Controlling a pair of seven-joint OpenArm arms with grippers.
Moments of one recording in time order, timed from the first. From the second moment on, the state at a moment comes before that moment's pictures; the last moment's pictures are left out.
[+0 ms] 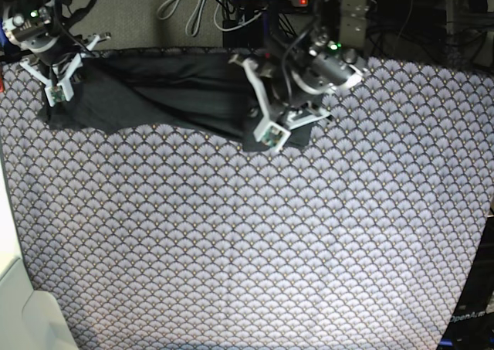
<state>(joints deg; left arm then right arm) 15.8 4.9 11.3 114.4 -4.0 -24.2 58.7 -28.2 4.3 33.8 112.5 7.1 40.1 -51.0</state>
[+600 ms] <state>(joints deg) 9.7 7.8 18.3 104.1 1.2 -24.2 57.5 -27.9 4.5 33.8 112.5 6.6 40.1 -51.0</state>
